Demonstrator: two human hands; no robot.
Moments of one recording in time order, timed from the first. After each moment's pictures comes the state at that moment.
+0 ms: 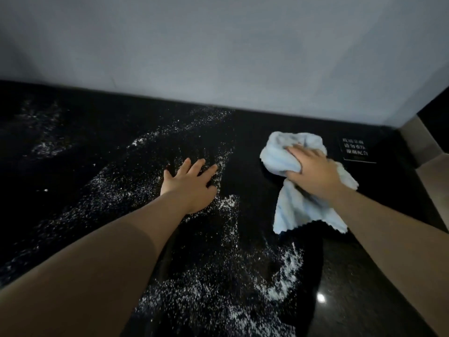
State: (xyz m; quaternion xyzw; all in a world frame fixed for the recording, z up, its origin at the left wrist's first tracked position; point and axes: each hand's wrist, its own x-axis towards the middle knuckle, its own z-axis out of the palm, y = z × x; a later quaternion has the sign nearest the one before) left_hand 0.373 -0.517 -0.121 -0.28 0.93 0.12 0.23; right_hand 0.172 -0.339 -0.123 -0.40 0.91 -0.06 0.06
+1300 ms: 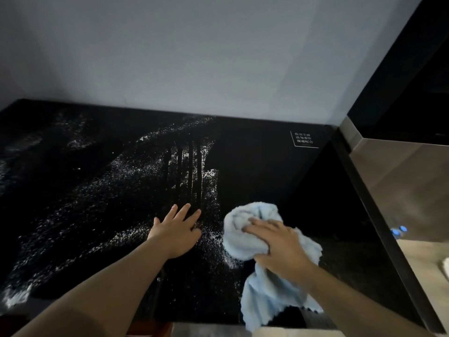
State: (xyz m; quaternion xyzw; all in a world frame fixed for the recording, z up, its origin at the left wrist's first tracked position) left_hand 0.511 -0.387 -0.113 -0.27 0.91 0.16 0.27; right_hand 0.388 -0.176 -0.110 -0.43 0.87 -0.13 0.18
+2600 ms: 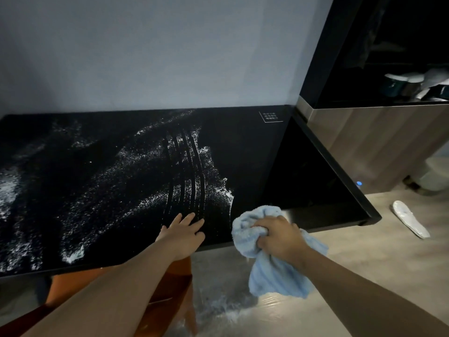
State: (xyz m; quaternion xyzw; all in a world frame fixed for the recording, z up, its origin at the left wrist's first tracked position) left_hand 0.632 -0.342 -0.101 -0.17 0.92 0.18 0.29; right_hand 0.539 -0.128 -0.087 -0.27 0.92 -0.15 0.23
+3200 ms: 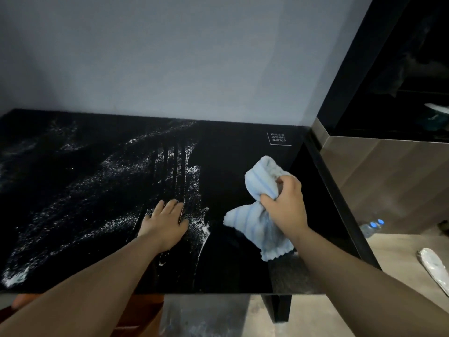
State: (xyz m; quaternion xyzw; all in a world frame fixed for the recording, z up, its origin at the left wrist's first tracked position) left_hand 0.531 -0.348 -0.099 -0.31 0.92 0.16 0.17; right_hand 0.367 -0.146 -0.066 -0.19 0.90 -0.39 0.04
